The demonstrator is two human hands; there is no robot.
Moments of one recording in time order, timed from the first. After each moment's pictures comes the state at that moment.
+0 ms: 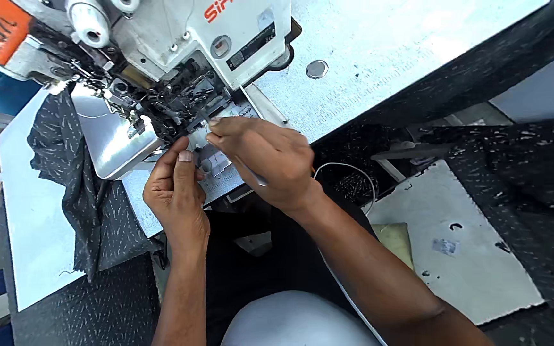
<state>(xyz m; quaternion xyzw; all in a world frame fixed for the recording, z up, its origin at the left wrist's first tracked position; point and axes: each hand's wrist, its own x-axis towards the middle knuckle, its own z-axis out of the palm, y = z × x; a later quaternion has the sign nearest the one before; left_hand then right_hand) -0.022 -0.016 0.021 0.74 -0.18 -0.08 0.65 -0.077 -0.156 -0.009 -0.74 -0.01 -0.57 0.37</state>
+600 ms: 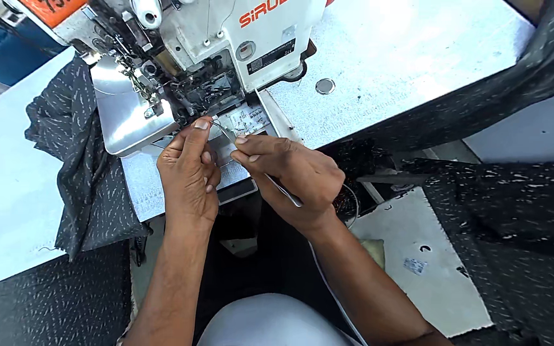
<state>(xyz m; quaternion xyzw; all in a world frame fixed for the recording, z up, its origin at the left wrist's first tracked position) -0.022 -0.045 0.046 0.62 -0.04 -0.20 0.76 -0.109 -0.154 -0.004 -0.72 -0.06 -0.56 0.40</state>
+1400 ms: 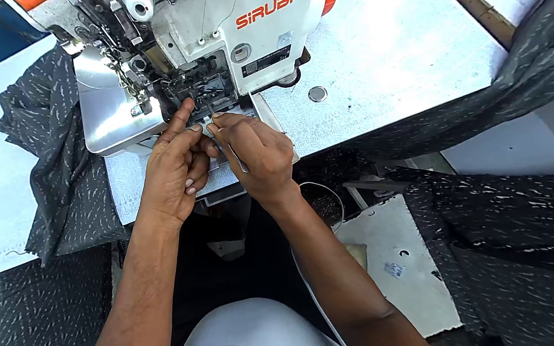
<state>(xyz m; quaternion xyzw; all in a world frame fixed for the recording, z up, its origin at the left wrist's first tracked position) 0.003 -0.035 0.046 0.61 -0.09 -0.34 0.71 -0.062 -0.157 -0.016 -0.76 -0.02 -0.56 0.33</state>
